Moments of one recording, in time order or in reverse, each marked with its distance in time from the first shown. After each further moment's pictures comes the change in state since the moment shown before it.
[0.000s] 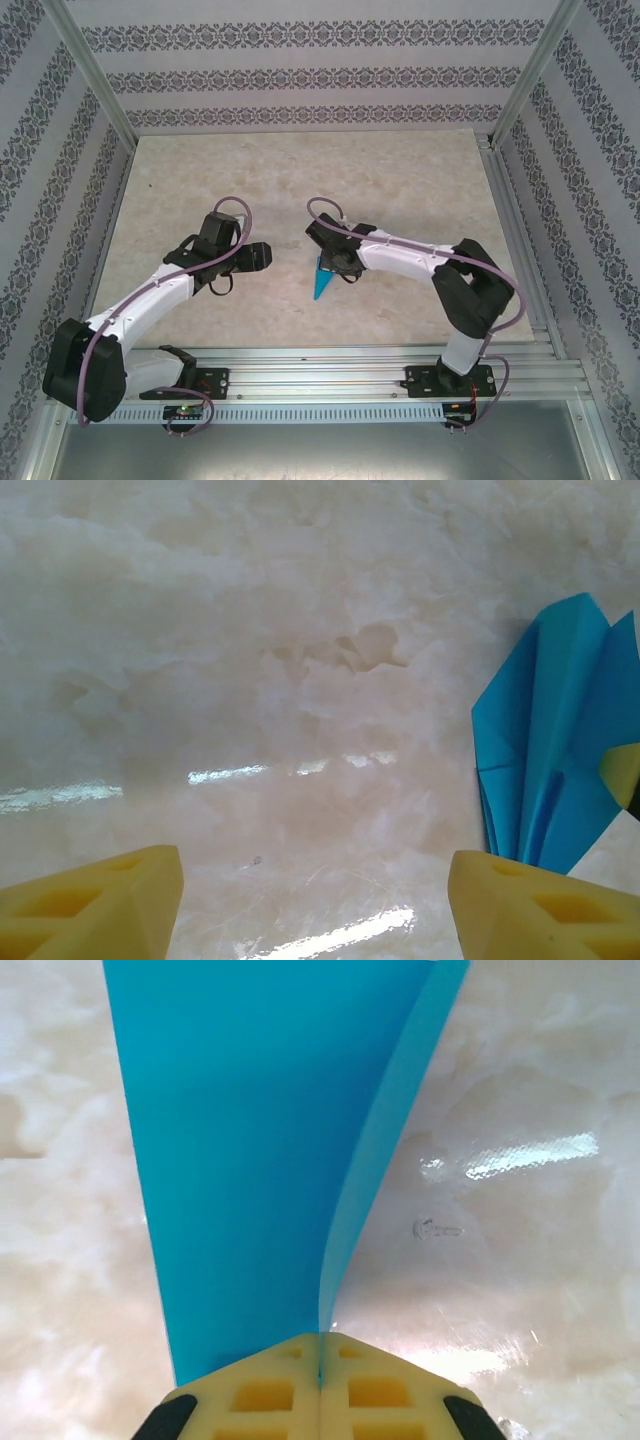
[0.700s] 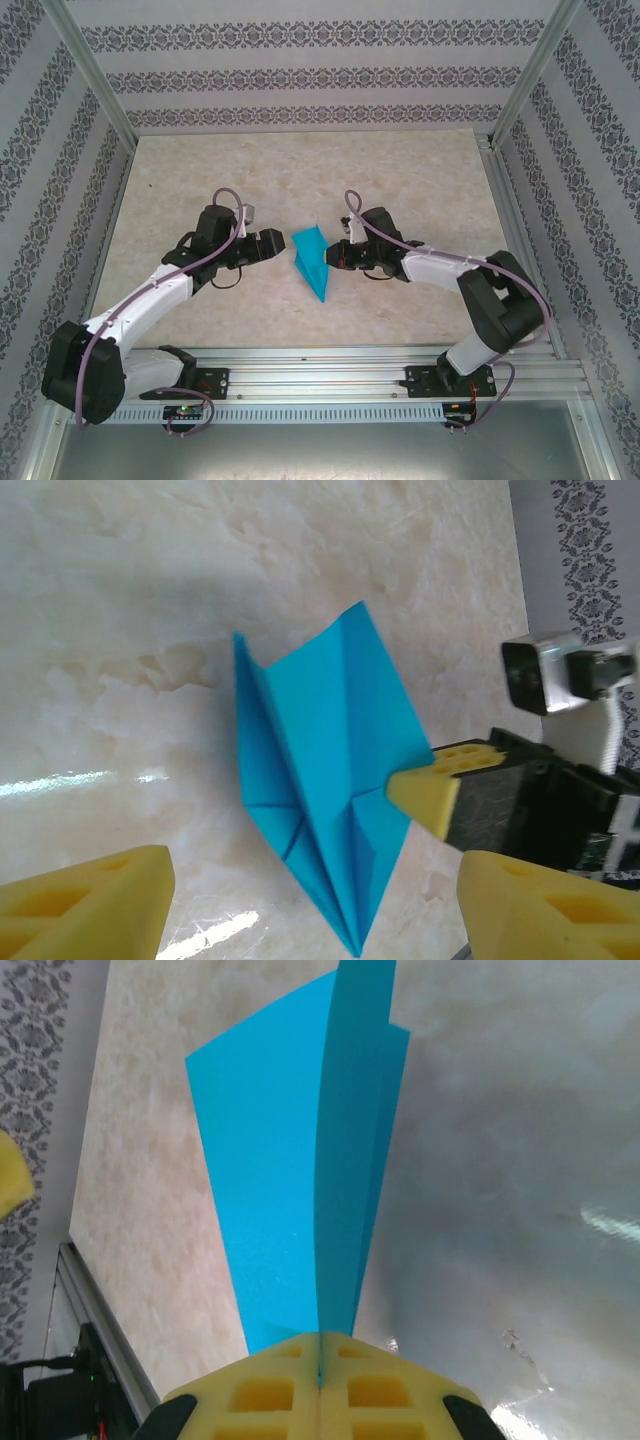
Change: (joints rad) left arm -0.001 0.005 0.006 0.180 0.248 -0.243; right arm -0.272 -0.101 -0.377 0.721 -0.800 -0.351
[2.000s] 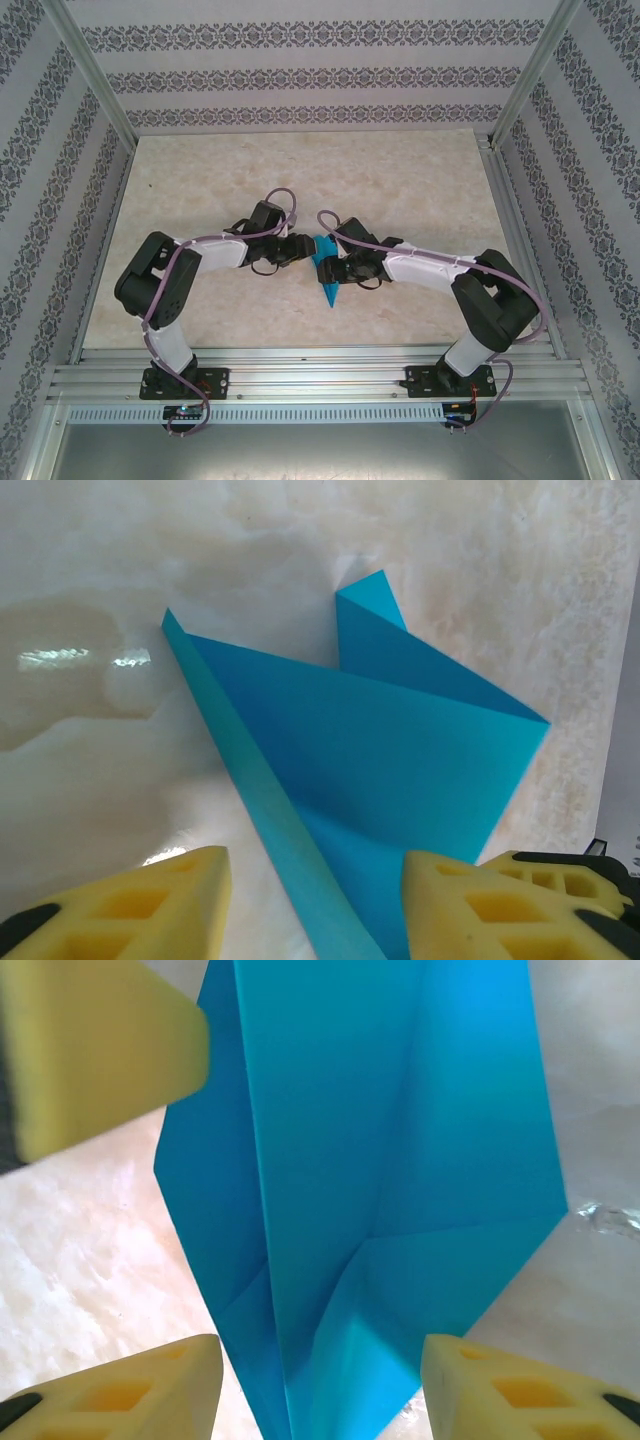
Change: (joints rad) left arm -0.105 0.600 0.195 0.208 0.101 -0.067; right arm 0.189 0.003 0.148 -0.439 0.406 -0.078
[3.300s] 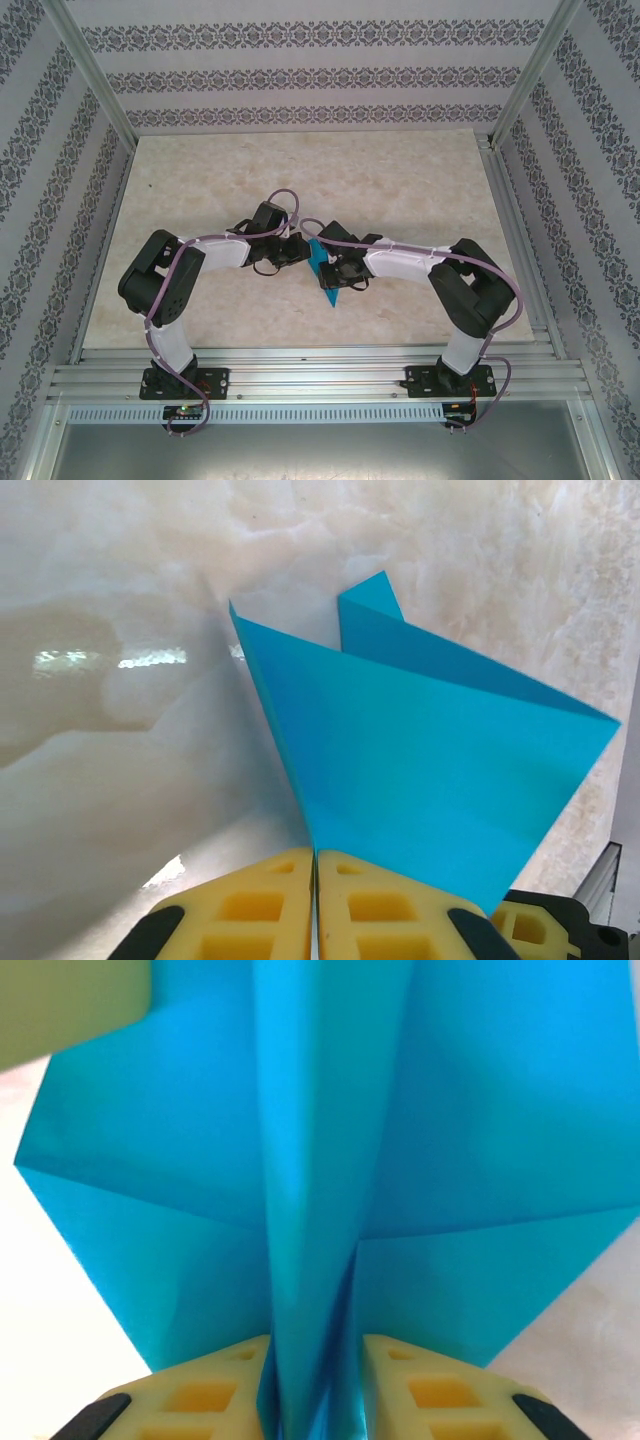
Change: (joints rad) left arm -0.008 0.017 0.010 -0.002 -0.024 0.013; right arm 0.058 0.131 0.111 -0.138 0.094 -0.022
